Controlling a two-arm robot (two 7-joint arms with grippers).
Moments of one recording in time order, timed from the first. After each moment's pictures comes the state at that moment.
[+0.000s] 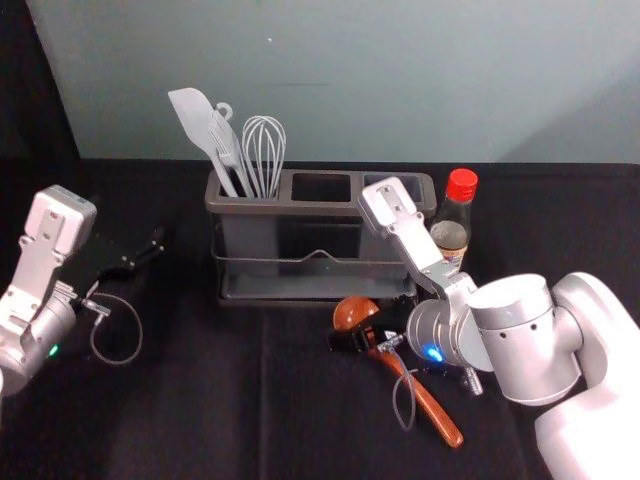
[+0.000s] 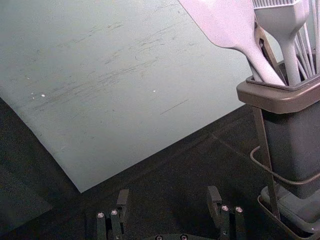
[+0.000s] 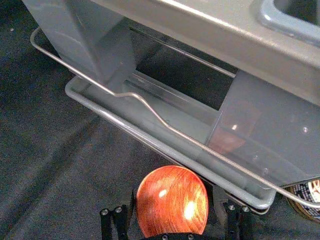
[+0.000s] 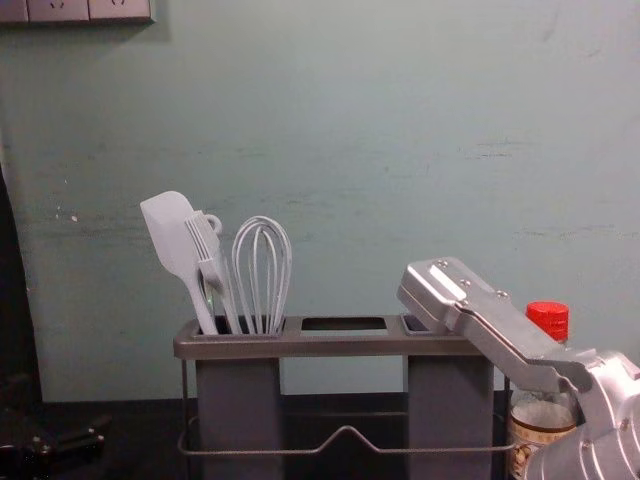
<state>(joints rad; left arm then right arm) -0.20 0.60 0.45 -1.41 -0.25 -0.12 0.03 0.26 0.10 -0.36 -1.56 -0.09 0.92 0.35</state>
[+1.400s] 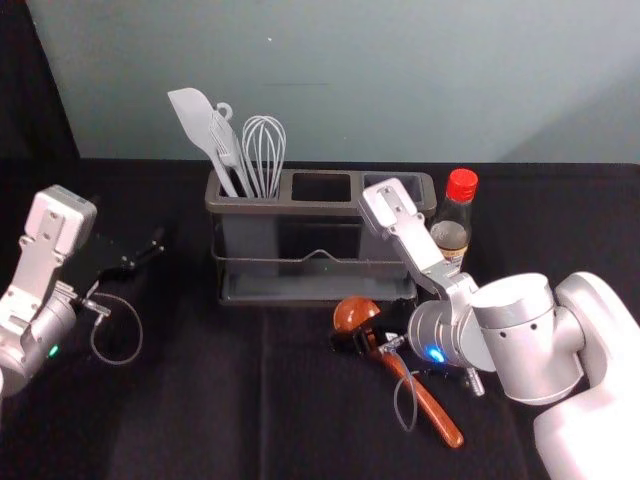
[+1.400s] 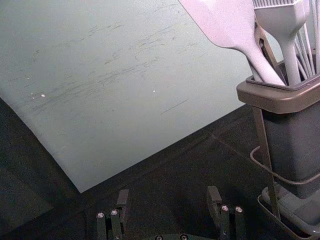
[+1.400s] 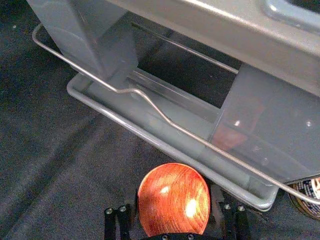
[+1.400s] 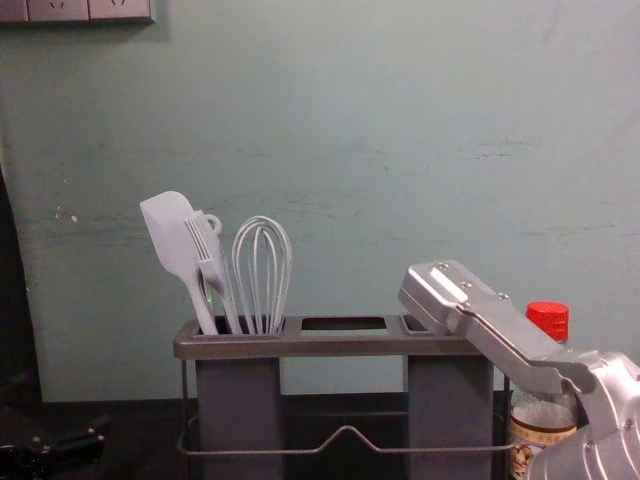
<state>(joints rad) -0.20 0.60 0.45 -1.41 -0.25 -0.12 0.03 0.25 0.07 -0.33 -1.56 -0.17 0.92 0.42</state>
